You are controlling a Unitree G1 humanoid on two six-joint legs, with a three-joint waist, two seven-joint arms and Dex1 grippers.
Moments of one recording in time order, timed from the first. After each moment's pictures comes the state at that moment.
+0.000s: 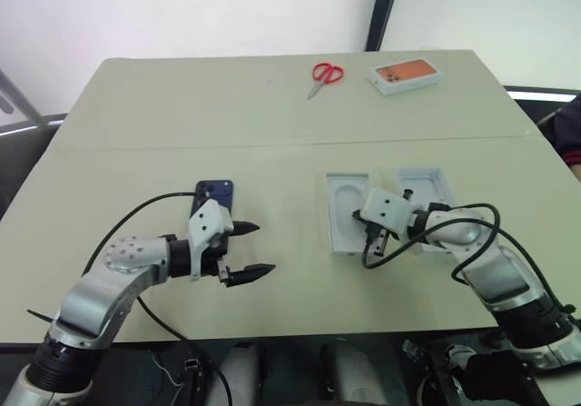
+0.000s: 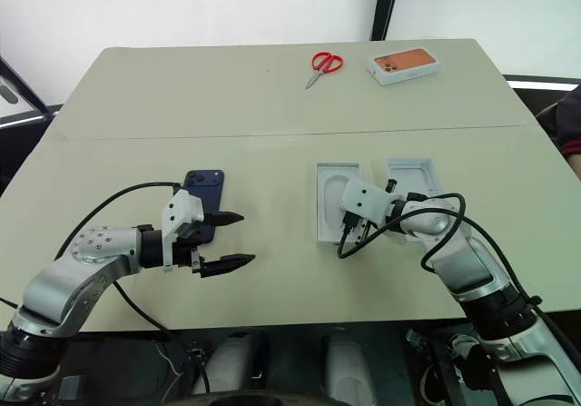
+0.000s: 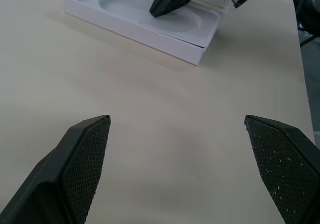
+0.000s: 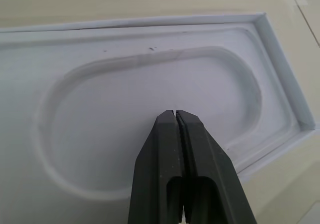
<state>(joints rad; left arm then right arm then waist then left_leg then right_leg) -0.13 0.70 -0.07 -0.43 -0.49 0.57 -0.92 -0.36 -0.74 0.25 -0.18 -0.08 0.41 0.79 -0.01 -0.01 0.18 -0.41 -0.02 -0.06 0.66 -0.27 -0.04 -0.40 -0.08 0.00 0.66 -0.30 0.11</state>
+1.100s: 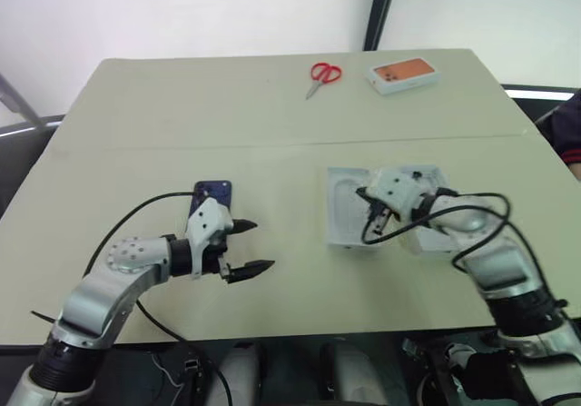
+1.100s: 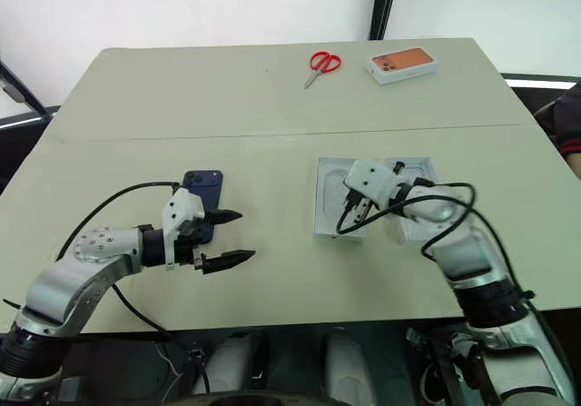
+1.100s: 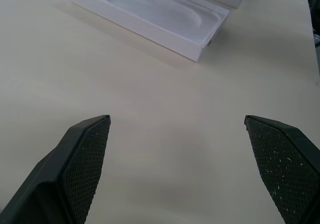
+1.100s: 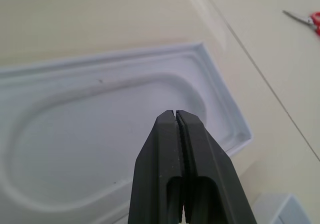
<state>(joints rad) -0.14 0.69 -0.06 -0.41 -0.48 0.58 -0.89 -0.38 -0.72 0.09 -0.26 0.03 0.48 0.86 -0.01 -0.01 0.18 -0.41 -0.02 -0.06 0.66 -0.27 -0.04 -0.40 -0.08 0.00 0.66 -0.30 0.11</state>
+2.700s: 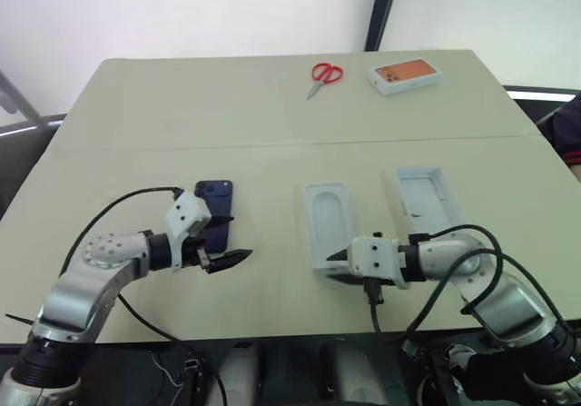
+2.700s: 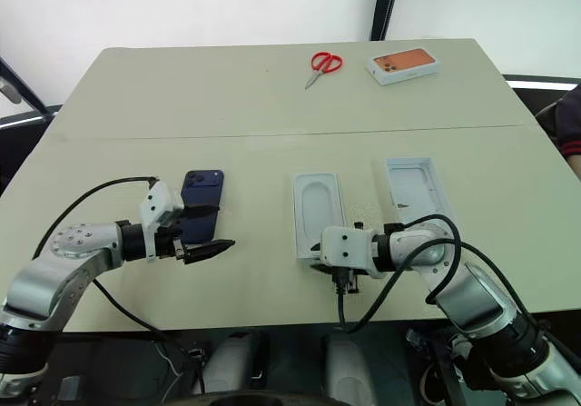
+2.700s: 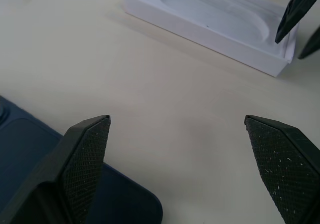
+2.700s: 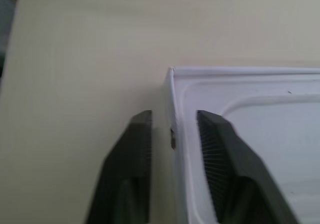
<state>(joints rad) -0.11 0.74 0.03 -0.34 -0.46 0.56 -0.90 -0.22 -0.80 0.30 -0.49 0.09 0.43 1.06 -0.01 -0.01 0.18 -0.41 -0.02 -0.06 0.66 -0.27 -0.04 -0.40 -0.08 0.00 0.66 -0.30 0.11</state>
